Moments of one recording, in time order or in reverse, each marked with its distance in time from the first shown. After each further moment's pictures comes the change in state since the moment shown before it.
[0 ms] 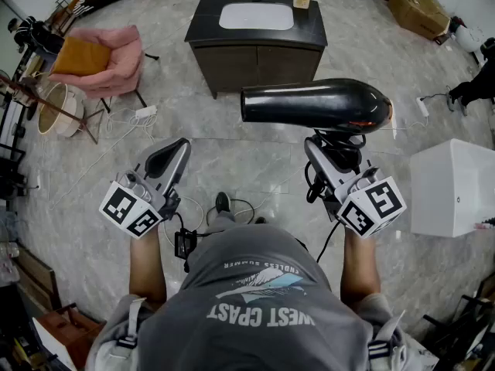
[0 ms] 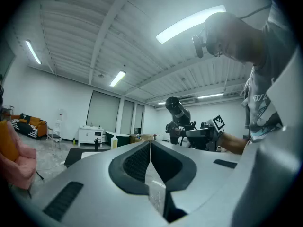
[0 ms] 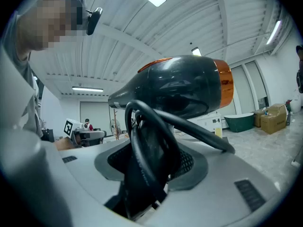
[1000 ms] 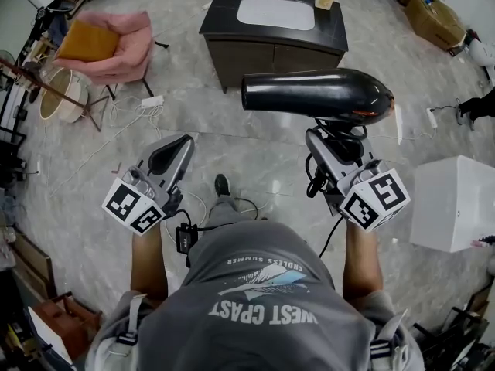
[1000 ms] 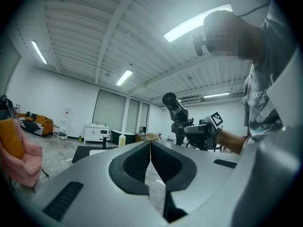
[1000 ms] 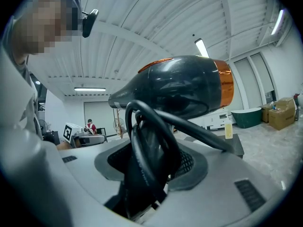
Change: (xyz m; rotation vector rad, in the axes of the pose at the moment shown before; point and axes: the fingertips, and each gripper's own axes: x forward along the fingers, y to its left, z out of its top) left arm -0.002 0.063 -0.013 -0.023 0.012 0.045; right arm 0.080 -0.002 0.004 0.023 0.032 0.054
